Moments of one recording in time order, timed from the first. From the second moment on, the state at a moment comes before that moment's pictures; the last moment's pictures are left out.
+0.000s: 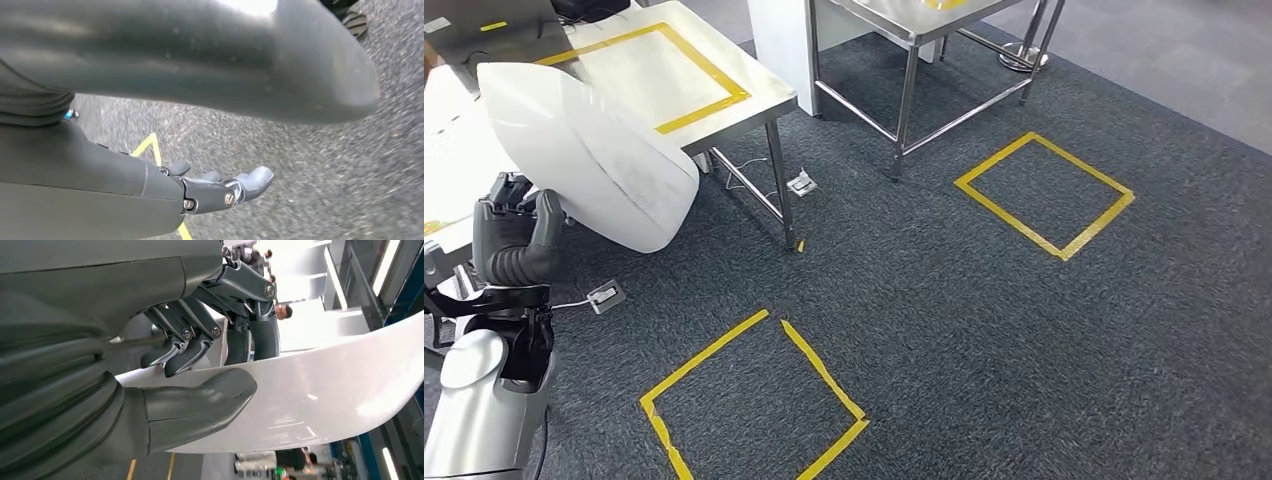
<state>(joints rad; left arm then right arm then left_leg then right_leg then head) -0.45 0.13 -0.15 -1.41 0.31 -0.20 -0.47 -0.03 0.07 -0.88 -0.17 0.76 0.22 0.08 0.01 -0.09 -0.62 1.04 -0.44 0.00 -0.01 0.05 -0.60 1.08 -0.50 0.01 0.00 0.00</state>
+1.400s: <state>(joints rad) -0.48 0.26 -0.15 -1.36 0.38 -0.19 -0.50 -0.04 0.07 -0.89 -0.17 0.75 0.21 0.08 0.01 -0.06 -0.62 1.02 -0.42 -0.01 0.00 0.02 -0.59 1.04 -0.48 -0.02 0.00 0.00</state>
